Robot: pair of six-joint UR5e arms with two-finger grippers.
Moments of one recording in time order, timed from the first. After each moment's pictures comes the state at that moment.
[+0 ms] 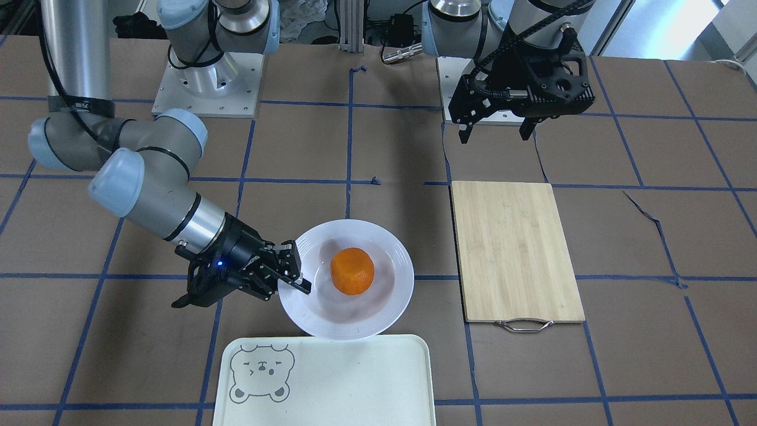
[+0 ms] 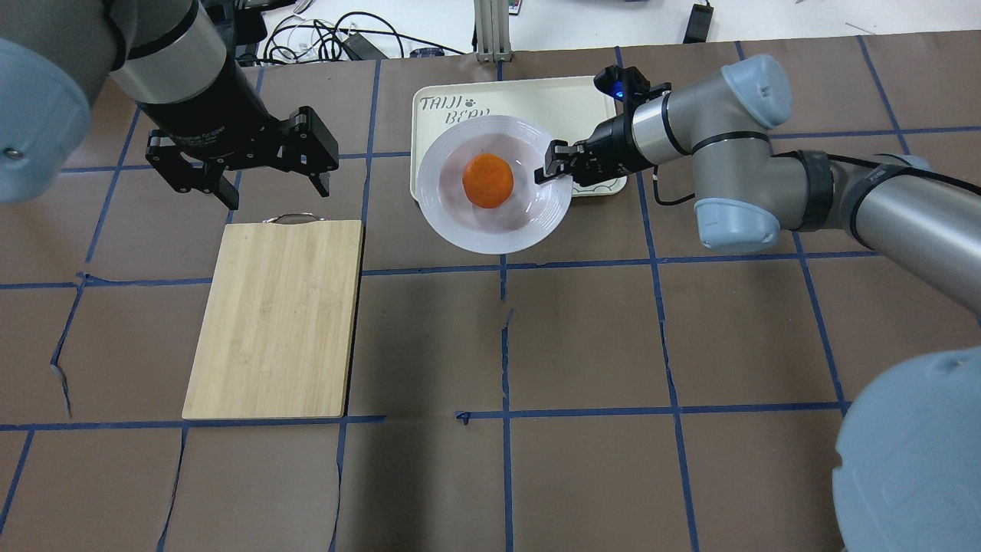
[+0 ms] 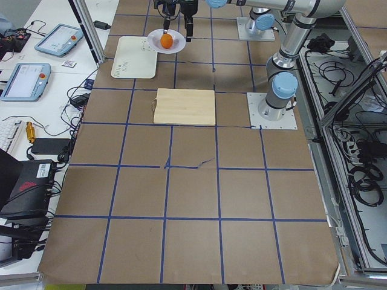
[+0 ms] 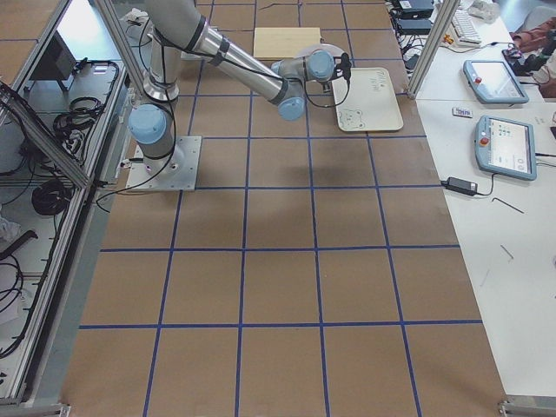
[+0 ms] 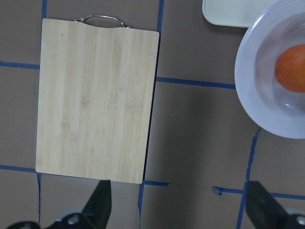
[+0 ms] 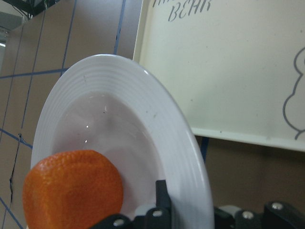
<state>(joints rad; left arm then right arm) -1.63 -1.54 -1.55 -1.64 1.58 -0.18 1.54 -1.15 1.81 -2.51 -0.80 -0.01</state>
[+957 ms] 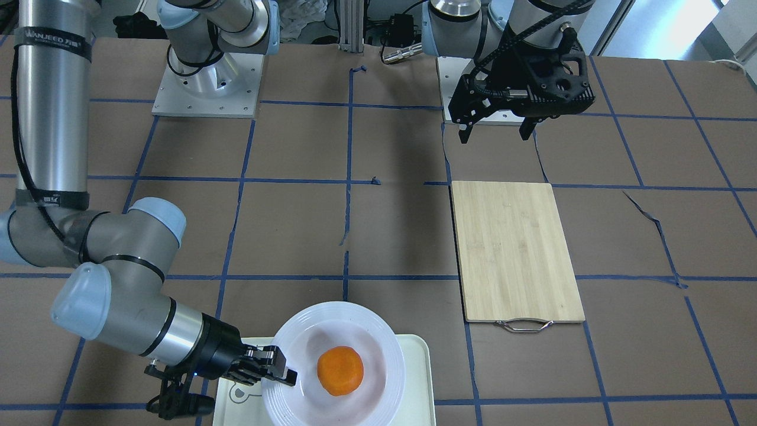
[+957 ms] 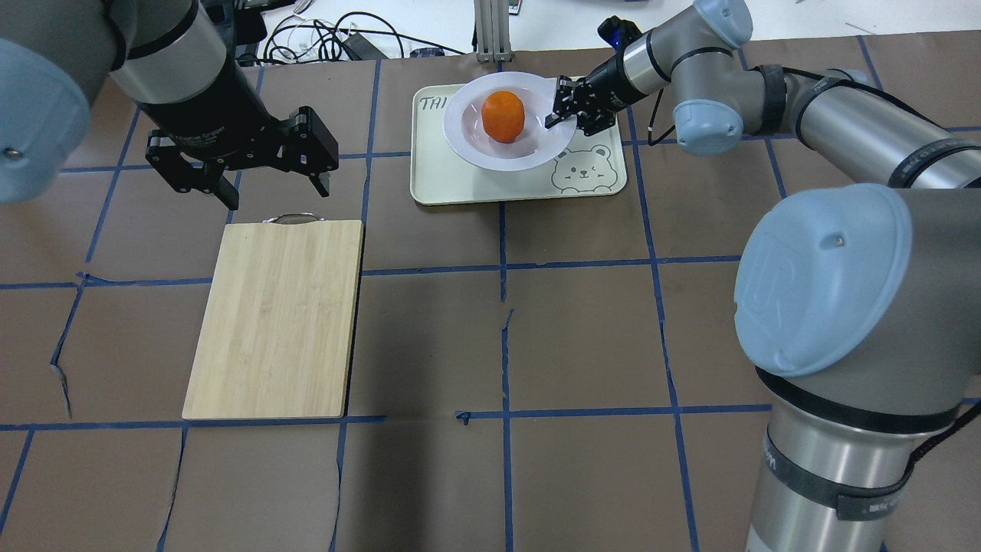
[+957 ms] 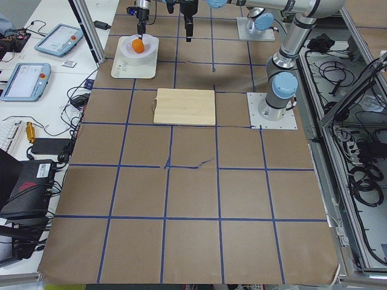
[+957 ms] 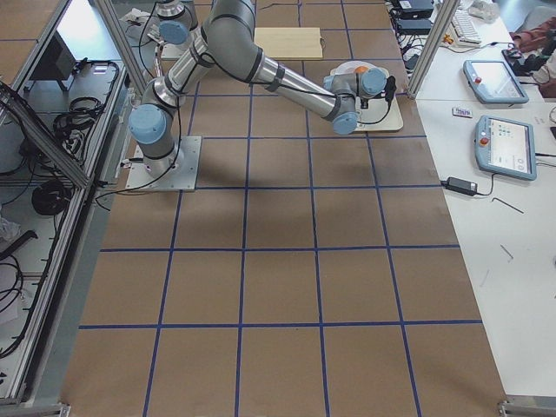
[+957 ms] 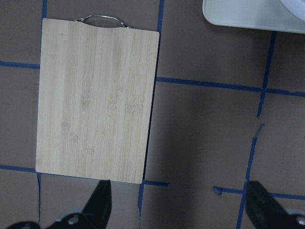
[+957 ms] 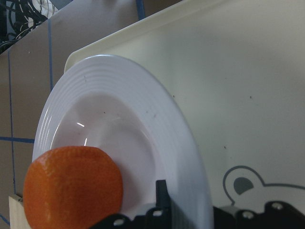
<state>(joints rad) -1.63 -1.54 -1.55 -1.64 1.58 -0.18 1.53 -0.79 1.33 -2.29 -0.87 0.12</state>
